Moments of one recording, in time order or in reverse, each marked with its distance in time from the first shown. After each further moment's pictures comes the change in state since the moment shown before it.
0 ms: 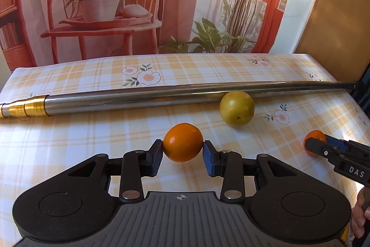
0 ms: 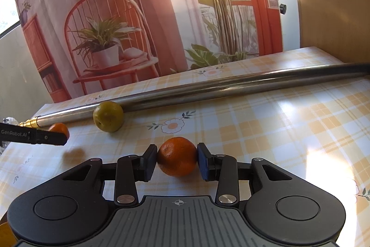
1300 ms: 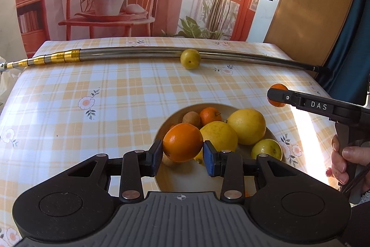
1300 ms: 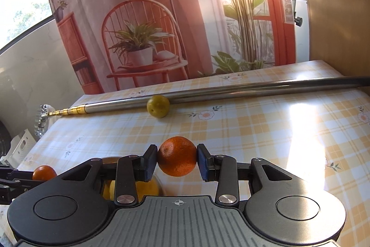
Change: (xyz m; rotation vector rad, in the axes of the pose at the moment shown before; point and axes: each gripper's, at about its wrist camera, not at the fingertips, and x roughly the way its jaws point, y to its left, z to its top) left arm -0.149 -0.042 -0.109 -0.046 -0.026 -0.037; right arm -0.111 0.028 -0.011 -0.076 0.011 0.116
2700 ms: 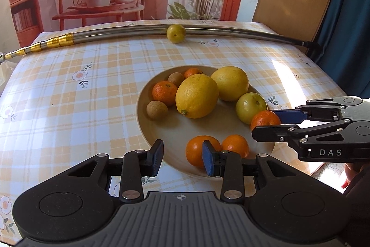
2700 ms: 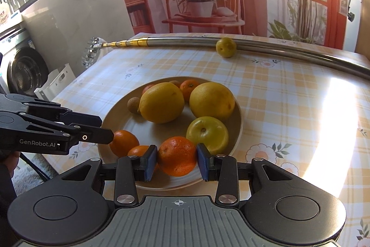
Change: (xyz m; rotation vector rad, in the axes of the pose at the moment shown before) left arm -0.012 -0.019 -0.044 0.071 0.043 -0.004; right arm -0.043 0.064 -0.053 -0.206 0.239 0.166
